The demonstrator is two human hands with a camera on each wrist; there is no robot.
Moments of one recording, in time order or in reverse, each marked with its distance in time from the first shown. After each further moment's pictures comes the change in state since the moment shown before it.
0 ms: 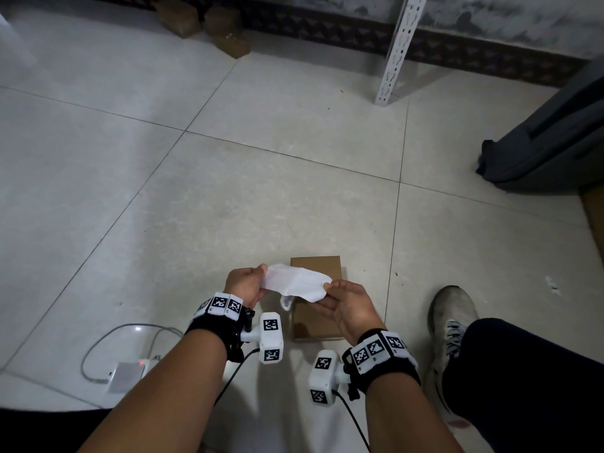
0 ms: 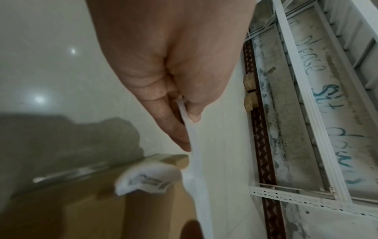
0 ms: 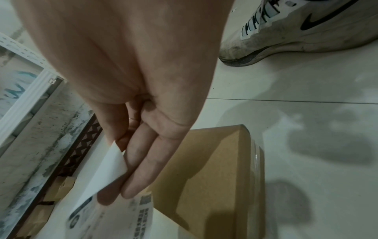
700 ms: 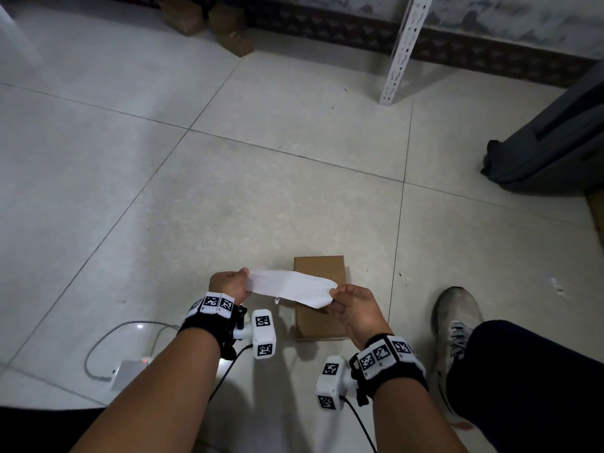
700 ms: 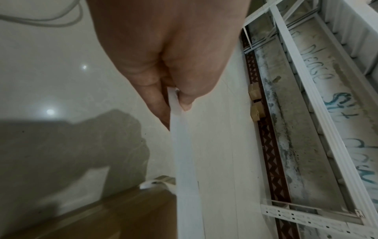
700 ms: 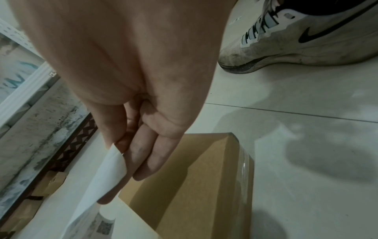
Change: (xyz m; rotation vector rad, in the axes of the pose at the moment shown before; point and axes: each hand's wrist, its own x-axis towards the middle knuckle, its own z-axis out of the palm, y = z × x) left_hand 0.025 -0.005 -0.038 0.276 0.202 0.030; right_hand 0.006 0.010 -0.013 -0.129 0.054 -0.053
